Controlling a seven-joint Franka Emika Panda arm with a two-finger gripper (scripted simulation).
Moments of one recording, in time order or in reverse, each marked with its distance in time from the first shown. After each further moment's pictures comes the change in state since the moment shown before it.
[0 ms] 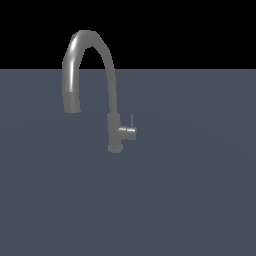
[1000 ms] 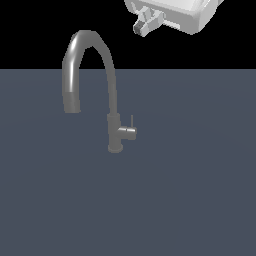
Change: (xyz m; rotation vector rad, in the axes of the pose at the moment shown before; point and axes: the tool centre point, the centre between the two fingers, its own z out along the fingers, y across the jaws) arm 0.125 0.003 0.055 0.383 -0.307 0.387
